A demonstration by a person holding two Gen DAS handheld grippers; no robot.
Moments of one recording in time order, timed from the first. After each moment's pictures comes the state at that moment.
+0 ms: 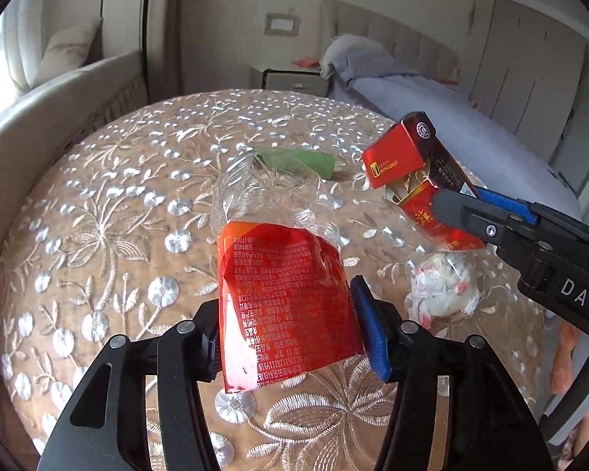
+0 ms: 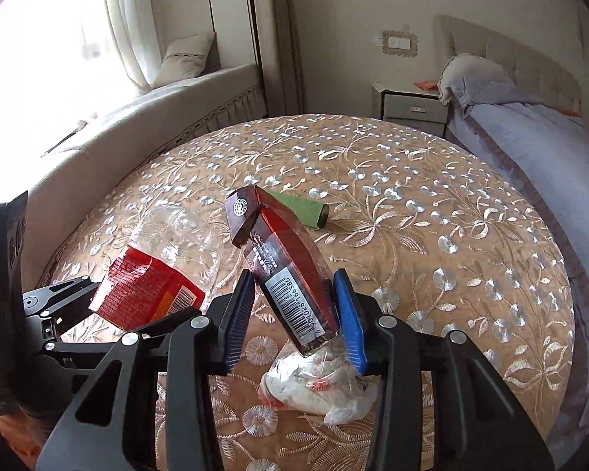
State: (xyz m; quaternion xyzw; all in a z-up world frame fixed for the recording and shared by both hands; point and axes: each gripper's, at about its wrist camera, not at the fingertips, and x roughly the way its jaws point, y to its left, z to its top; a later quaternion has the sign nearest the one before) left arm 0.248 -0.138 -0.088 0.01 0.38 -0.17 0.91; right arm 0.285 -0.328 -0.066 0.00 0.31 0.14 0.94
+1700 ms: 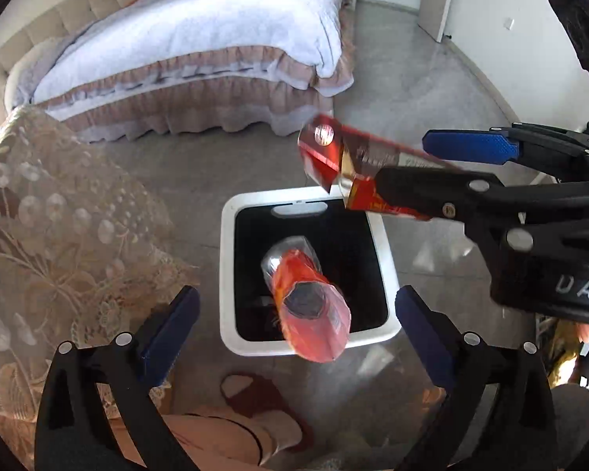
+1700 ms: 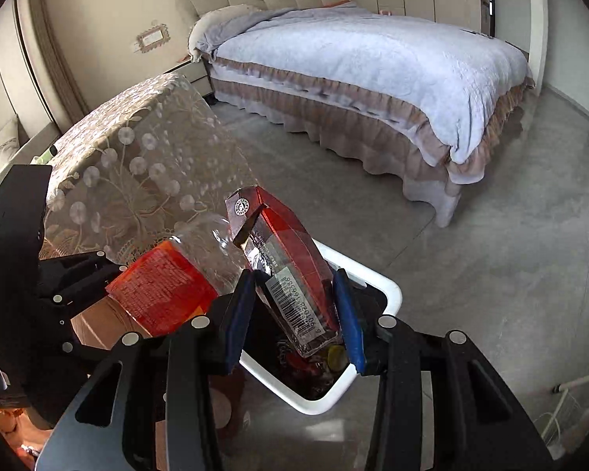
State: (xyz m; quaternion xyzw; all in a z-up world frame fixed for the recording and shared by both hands) left arm -0.004 -0.469 -0.227 0.34 0.38 -0.52 0.68; right arm -0.051 -0.607 -0.215 0.19 0.35 -0.19 0.90
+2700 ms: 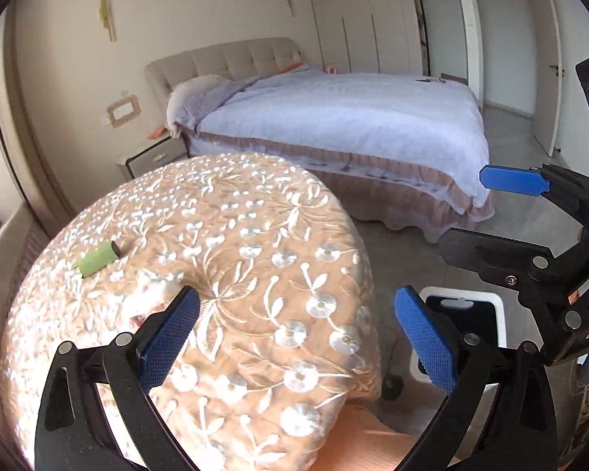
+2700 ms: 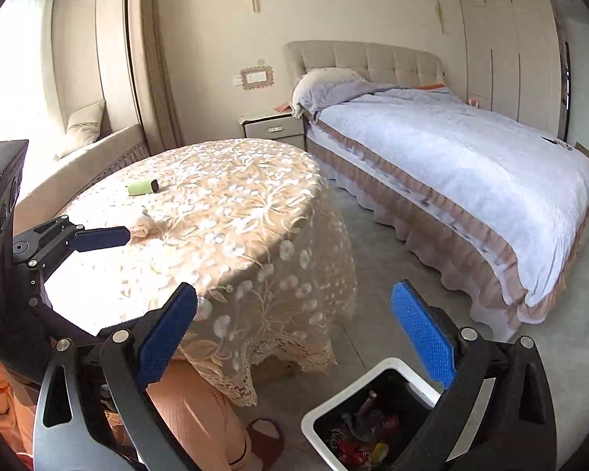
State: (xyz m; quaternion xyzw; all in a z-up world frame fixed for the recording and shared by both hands) left arm 0.107 -0.300 -0.072 0.21 0.26 -0.35 0.87; right arm 0.039 -0.513 -0.099 0.07 0.23 -0.05 0.97
